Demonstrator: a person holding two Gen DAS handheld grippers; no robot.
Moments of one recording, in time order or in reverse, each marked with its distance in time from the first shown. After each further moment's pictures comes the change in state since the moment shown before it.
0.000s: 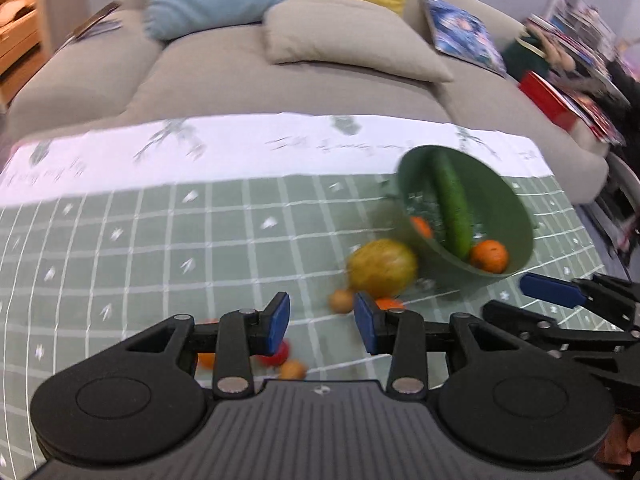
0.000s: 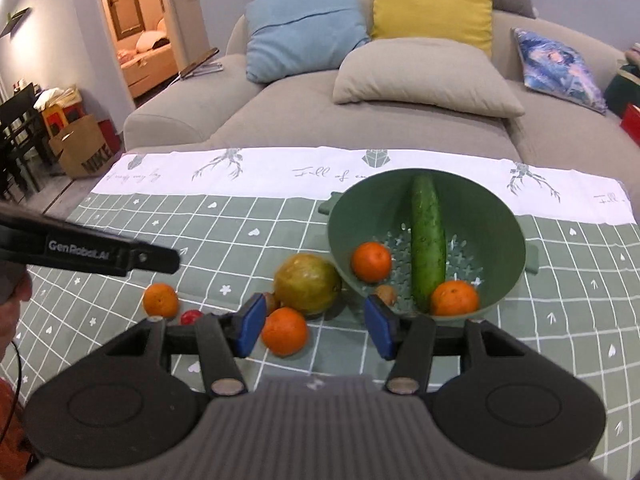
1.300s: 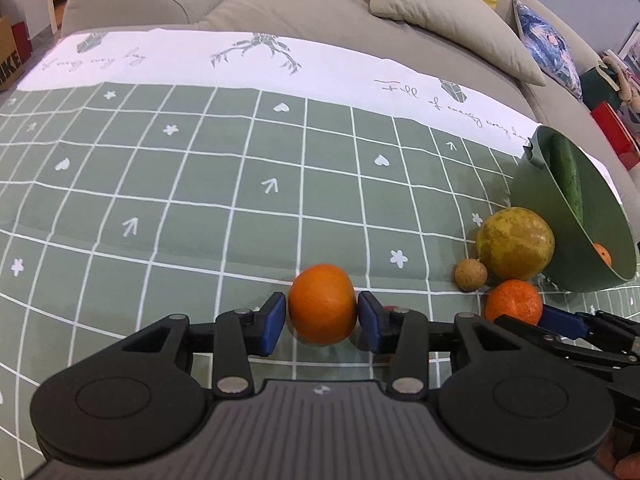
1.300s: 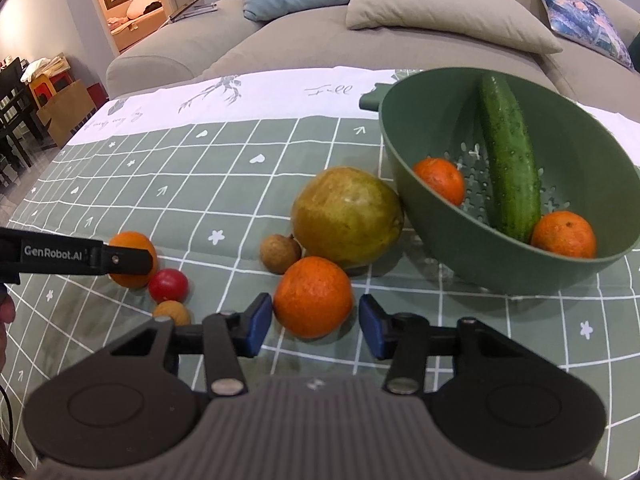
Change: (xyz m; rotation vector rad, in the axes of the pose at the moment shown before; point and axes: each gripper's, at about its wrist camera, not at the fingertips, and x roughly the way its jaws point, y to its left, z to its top) left arm 0.068 0.084 -0.047 -0.211 0.056 0.051; right arm 0.110 0.026 -0.034 0.011 0.142 0.008
